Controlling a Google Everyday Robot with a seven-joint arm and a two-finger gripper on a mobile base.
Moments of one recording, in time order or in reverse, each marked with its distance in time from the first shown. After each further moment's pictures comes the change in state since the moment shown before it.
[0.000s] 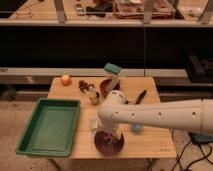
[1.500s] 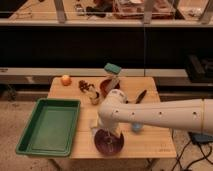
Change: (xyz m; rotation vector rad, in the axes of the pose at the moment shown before) arm 0.015 -0.008 -0.008 0.022 0.033 0.009
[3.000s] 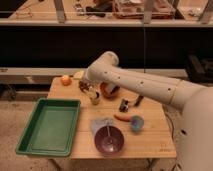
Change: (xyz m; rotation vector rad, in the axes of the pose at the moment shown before) arm 0.189 -0.193 -0.072 0.385 0.331 -0.099
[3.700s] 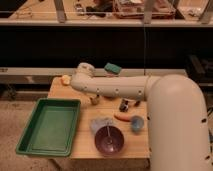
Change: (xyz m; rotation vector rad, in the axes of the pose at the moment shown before) arm -0.003 -0.025 0.062 -0.046 0.127 -0.104
